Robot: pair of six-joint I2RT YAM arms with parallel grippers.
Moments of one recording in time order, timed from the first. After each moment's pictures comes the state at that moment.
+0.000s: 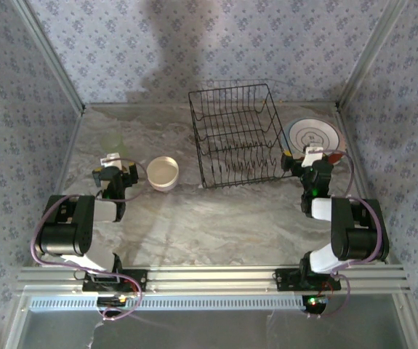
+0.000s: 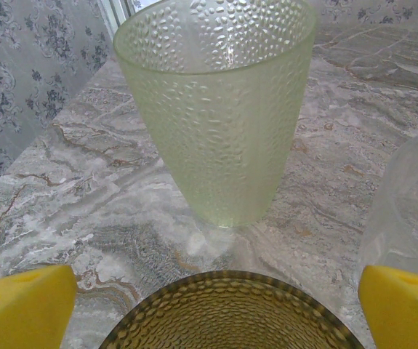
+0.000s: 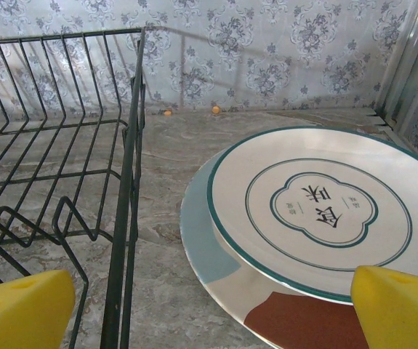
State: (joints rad) left arm -0.05 1.54 0.37 0.78 -0.30 -0.04; right arm -0.05 1.49 0.41 0.87 -0.05 0.01
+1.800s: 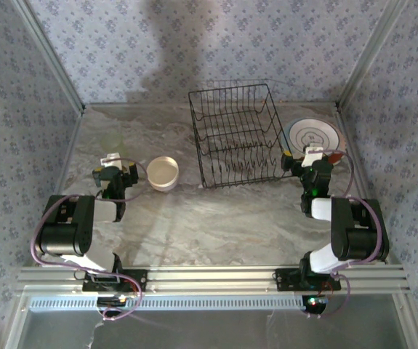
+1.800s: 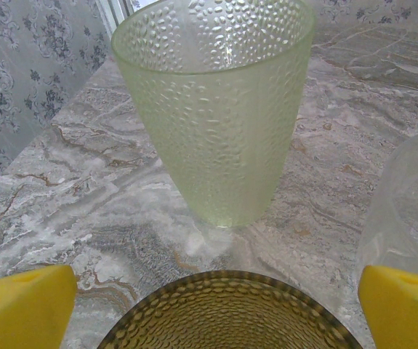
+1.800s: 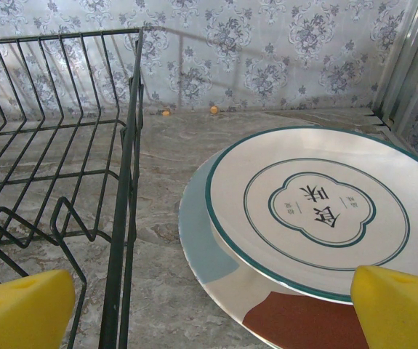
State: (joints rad) left arm -0.05 1.54 0.37 0.78 -0.30 -0.04; right arm -0.05 1.49 0.41 0.87 -0.04 0.01
